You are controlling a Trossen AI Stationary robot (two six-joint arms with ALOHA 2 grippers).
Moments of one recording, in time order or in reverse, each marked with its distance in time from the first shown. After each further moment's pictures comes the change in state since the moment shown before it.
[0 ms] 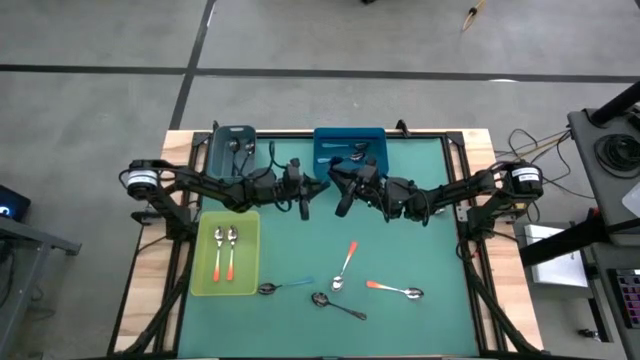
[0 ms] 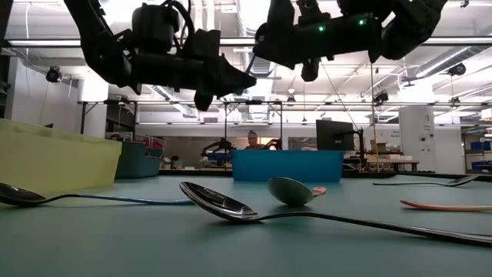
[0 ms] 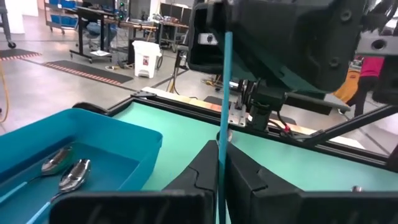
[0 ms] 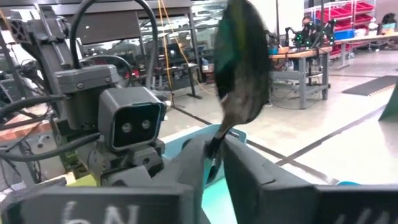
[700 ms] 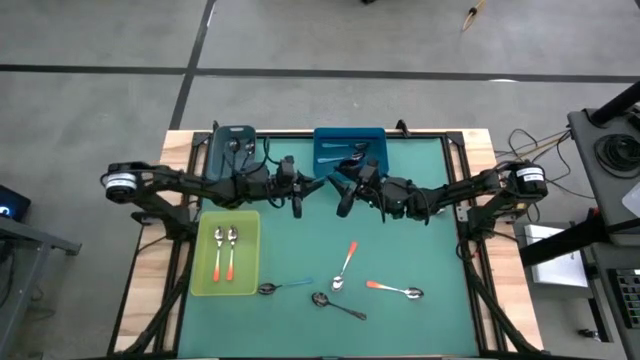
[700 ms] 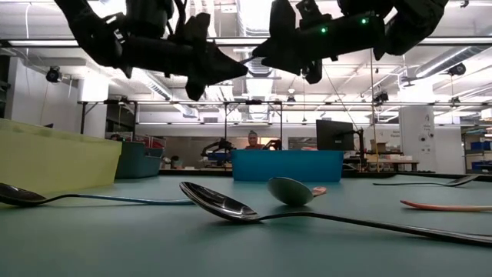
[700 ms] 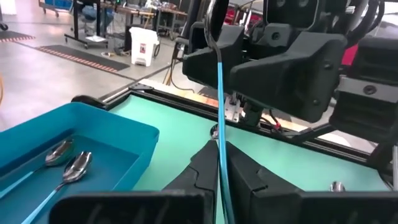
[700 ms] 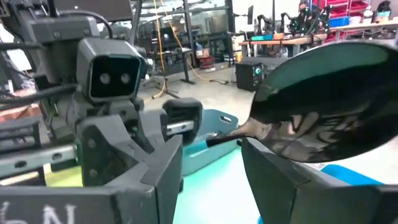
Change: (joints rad) left arm 0.004 -0.170 -0.002 -0.223 0.029 -0.034; right arm 0.000 -0.036 0.000 -0.119 0.022 0.021
